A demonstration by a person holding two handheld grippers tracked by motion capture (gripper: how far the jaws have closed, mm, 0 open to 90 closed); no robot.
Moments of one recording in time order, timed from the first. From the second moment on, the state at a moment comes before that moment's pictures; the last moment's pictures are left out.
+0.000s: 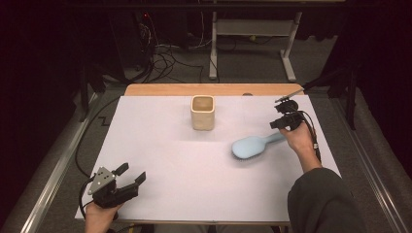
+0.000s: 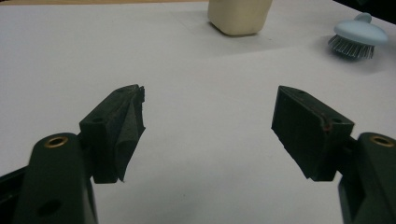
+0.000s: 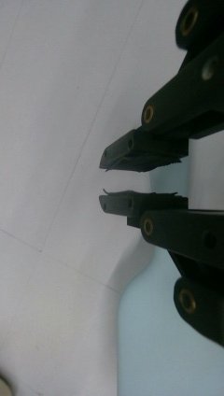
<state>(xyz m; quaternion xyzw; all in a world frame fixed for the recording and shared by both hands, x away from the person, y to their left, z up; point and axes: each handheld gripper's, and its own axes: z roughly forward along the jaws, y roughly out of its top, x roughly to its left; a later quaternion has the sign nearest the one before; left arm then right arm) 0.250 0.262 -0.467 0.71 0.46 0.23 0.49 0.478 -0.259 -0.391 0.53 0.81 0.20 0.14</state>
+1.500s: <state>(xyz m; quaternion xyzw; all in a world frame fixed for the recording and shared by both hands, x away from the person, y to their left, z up) 0.249 0.261 -0.467 0.71 0.45 0.23 0.49 0.486 -0.246 -0.417 0.51 0.85 0.11 0.10</state>
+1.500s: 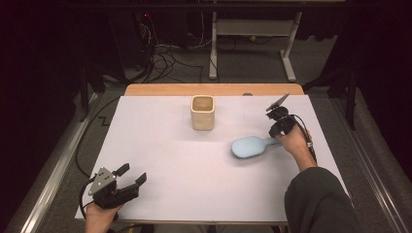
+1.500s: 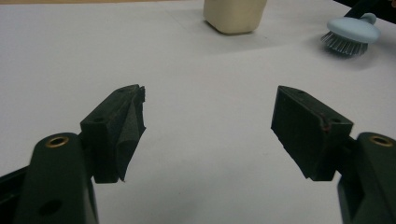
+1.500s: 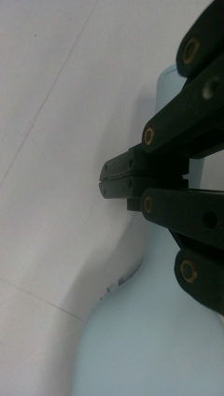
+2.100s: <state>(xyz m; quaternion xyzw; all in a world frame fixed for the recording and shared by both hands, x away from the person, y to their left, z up) 0.251 0.259 -0.467 0.71 0.45 0.22 0.49 0.459 -0.261 -0.418 0.51 0.85 0.14 0.08</state>
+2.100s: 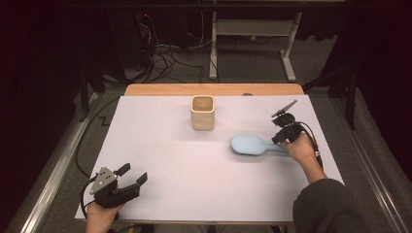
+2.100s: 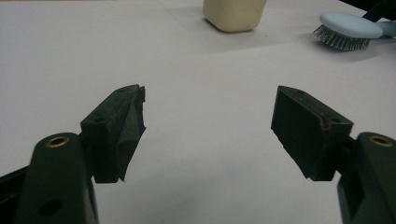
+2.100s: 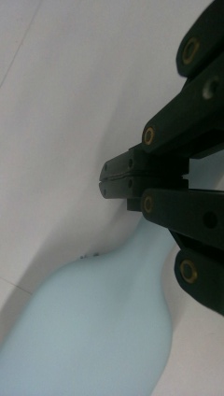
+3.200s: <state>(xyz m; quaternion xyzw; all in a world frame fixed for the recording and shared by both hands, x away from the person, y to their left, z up) 0.250 0.259 -0.467 0.71 0.45 0.23 0.49 0.429 -0.262 -0.421 0.49 0.86 0.15 0.06</state>
